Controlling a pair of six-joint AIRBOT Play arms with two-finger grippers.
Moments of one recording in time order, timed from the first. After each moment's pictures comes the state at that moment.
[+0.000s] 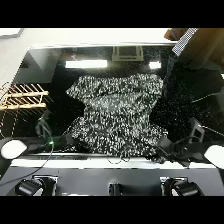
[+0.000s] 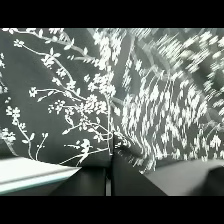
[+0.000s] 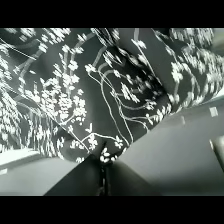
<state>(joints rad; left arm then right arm) -0.34 -0.57 0.56 1.01 -1.08 -1.96 0.22 -0.49 0.75 -1.30 1.57 2.37</state>
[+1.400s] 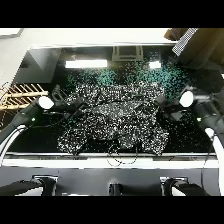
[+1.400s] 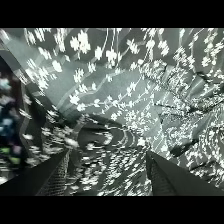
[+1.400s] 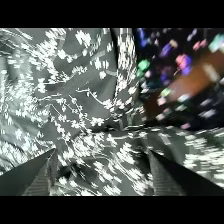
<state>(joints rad) -0.22 -1.35 1.01 0.98 -0.79 -1.93 0.08 -1.18 1.08 -1.46 1.08 2.28</state>
